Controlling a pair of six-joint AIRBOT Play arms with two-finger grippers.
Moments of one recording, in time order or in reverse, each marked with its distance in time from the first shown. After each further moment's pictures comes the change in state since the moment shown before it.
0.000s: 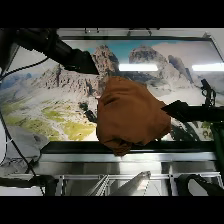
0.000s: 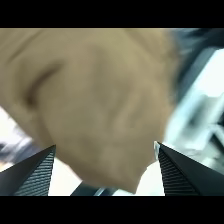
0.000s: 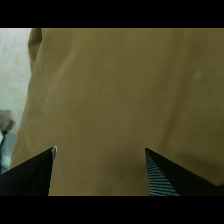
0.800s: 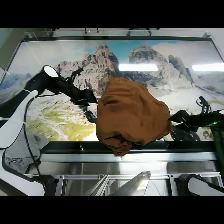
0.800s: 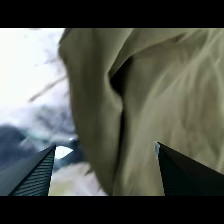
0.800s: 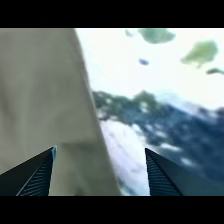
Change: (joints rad) left arm 0.101 -0.199 -0.573 -0.174 0.365 0.167; right arm -0.106 -0.317 0.002 -0.223 -0.140 0.110
